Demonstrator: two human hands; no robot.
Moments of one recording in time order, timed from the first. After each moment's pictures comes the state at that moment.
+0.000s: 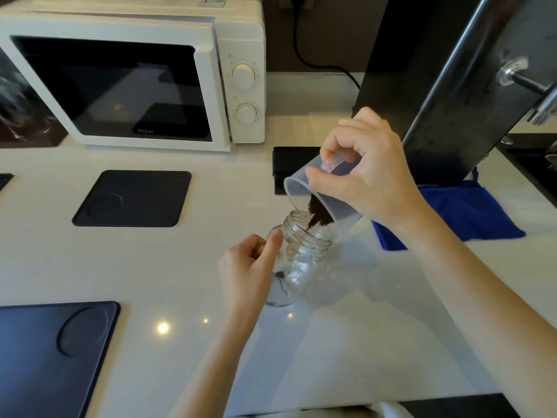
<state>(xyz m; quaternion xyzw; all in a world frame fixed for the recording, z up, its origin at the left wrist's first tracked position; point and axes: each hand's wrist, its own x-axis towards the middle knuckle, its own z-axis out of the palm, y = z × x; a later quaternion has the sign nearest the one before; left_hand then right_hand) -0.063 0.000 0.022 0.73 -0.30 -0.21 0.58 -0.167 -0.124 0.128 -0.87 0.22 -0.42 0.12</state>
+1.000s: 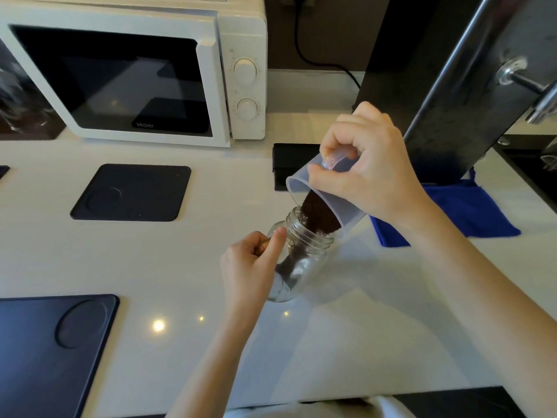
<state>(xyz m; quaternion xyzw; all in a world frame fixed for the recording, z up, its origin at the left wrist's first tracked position) -0.065 0.004 0.020 0.73 -0.31 -0.20 0.58 -0.166 -0.116 0.135 -0.88 0.22 -0.40 0.10</state>
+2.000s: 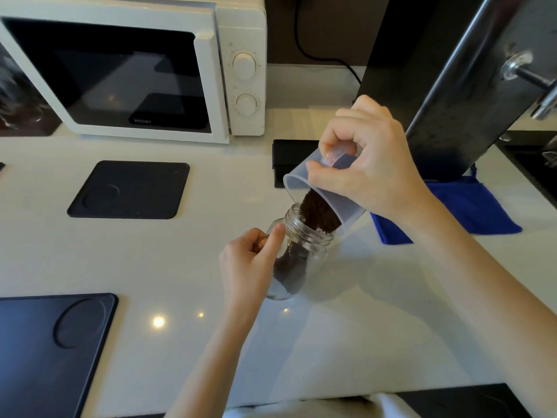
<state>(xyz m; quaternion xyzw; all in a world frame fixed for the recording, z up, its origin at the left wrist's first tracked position) -0.063 0.002 0.020 0.73 -0.31 -0.20 0.58 -0.163 -0.116 0.135 -0.89 0.21 -0.40 0.10</state>
